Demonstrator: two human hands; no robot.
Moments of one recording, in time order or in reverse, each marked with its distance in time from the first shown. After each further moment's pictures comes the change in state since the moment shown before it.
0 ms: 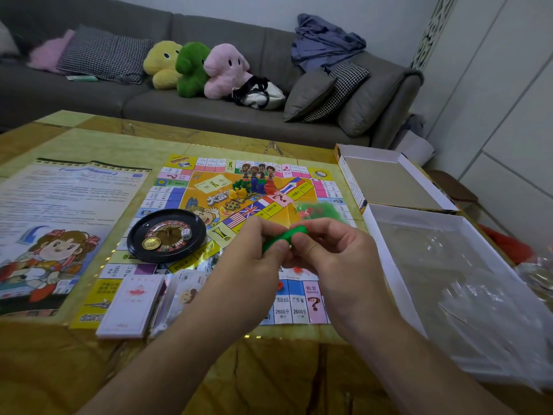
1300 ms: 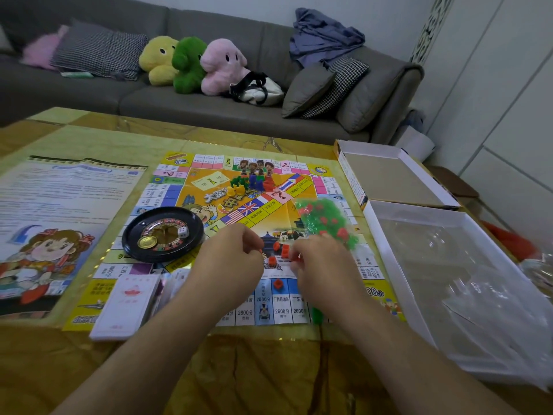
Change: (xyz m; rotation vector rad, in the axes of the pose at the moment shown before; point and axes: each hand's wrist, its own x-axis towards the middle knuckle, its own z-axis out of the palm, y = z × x) left_hand 0.033 -0.028 -0.014 0.470 0.062 -0.139; right_hand 0.043 0.062 -0.013 -1.400 -0.155 -0.241
